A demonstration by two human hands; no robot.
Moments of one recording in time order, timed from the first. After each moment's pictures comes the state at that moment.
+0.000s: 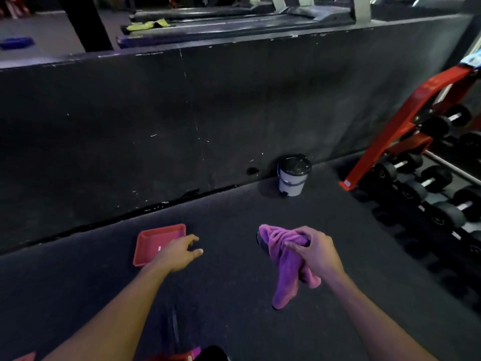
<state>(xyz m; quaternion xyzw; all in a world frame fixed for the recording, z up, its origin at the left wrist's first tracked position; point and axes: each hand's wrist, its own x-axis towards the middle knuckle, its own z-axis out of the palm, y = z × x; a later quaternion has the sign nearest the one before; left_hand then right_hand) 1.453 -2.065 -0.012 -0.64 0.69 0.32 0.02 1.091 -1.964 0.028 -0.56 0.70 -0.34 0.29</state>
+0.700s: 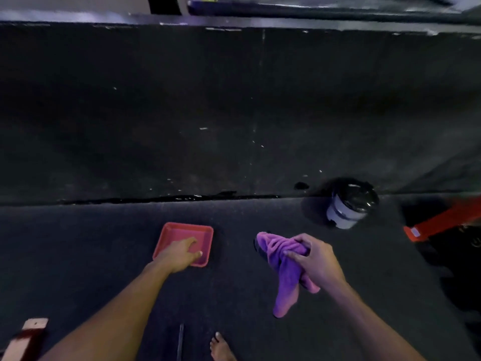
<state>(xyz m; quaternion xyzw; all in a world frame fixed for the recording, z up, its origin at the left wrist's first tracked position) 1.577 -2.299 -0.070 -0.73 0.57 0.38 0.02 1.207 -2.289 0.011 -0.64 0.65 -0.21 0.35</state>
